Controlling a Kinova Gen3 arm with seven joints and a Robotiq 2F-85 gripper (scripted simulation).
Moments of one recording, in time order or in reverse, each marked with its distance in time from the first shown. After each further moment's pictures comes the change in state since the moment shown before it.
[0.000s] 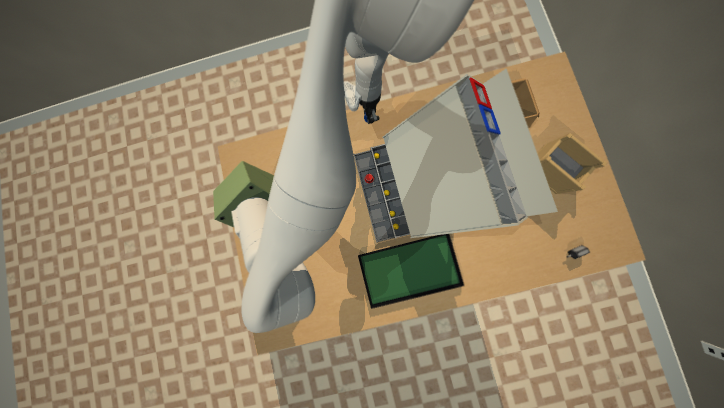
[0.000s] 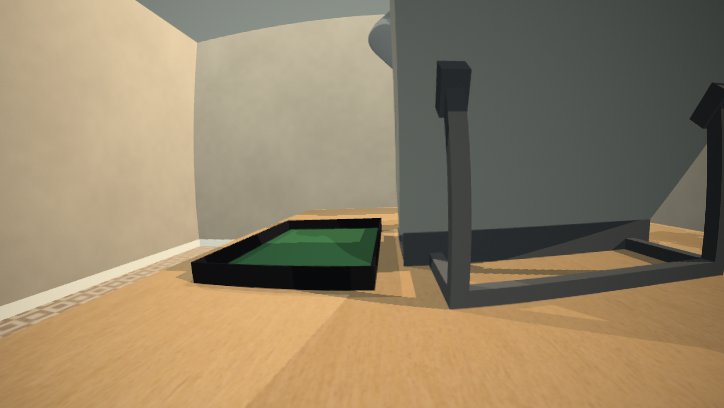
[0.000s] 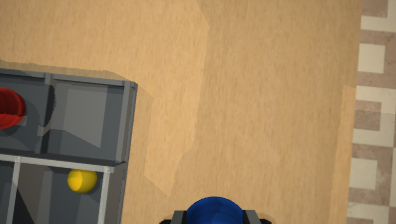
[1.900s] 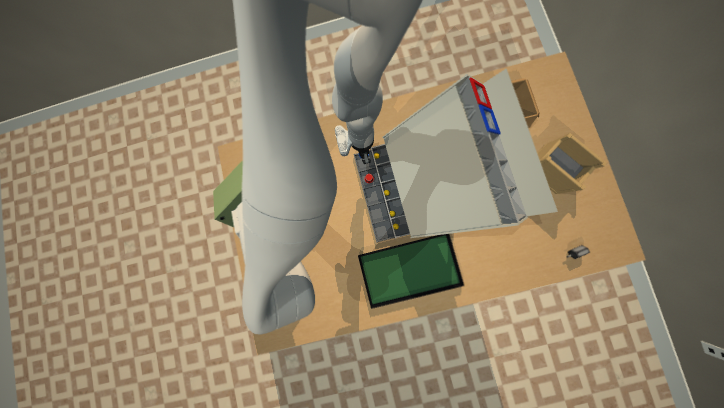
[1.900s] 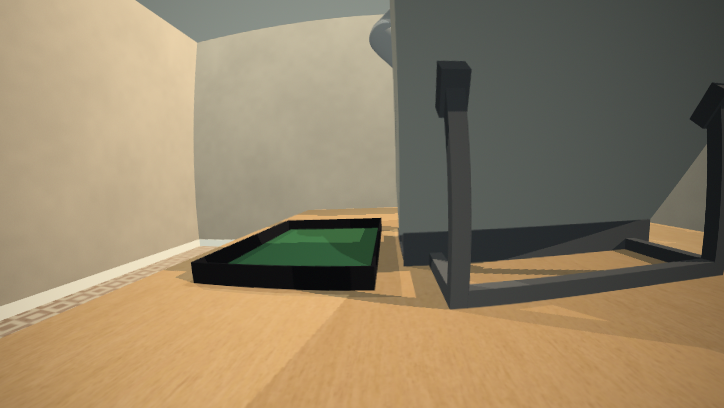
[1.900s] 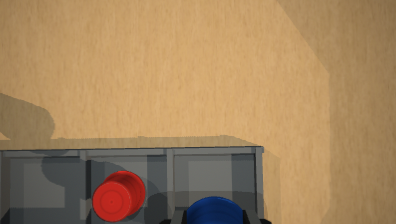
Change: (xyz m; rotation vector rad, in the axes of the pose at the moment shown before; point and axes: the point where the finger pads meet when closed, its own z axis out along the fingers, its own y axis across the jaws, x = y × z) arm 0.068 -0.119 0.015 0.001 -0.014 0.125
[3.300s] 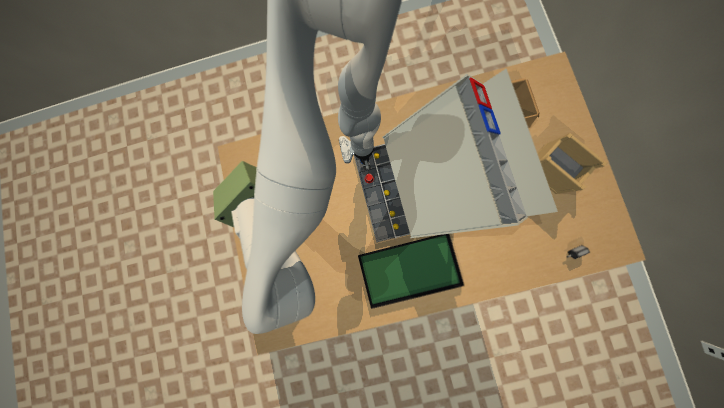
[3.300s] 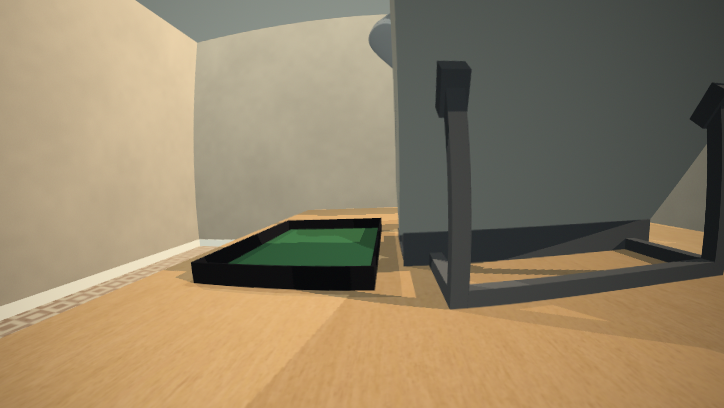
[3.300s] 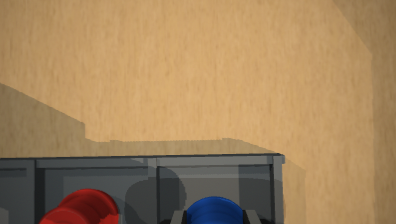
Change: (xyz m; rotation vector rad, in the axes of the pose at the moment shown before) arm 0.000 0.001 0.073 -0.003 -0.001 0.002
